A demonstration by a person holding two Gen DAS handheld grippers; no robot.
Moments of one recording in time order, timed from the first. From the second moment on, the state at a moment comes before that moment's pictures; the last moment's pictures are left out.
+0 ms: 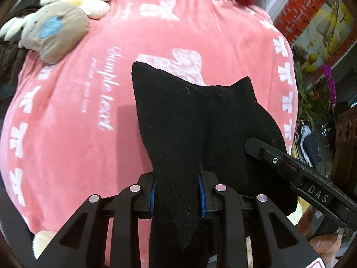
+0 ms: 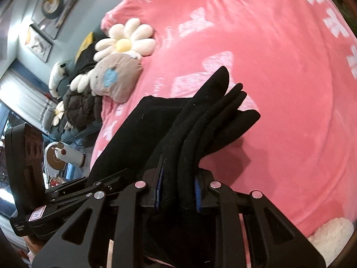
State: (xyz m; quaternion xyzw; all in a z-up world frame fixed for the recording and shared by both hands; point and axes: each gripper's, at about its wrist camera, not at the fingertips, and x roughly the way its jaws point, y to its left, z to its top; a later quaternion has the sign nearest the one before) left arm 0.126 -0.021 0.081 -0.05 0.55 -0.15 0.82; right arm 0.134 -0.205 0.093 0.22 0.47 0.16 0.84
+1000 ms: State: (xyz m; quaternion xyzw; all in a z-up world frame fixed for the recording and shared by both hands) left arm 0.135 0.139 0.051 -0.06 0.45 -0.10 0.88; right arm 0.172 -0.043 0.050 0.14 0.45 0.22 0.85
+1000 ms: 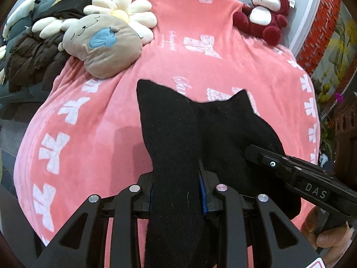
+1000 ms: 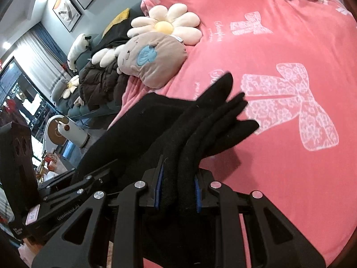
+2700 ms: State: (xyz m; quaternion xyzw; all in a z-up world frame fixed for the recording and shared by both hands) left arm 0.065 0.084 -0.047 0.02 0.51 -0.03 0.86; right arm 0.076 -0.089 -0.020 0.03 0.47 0.03 0.88
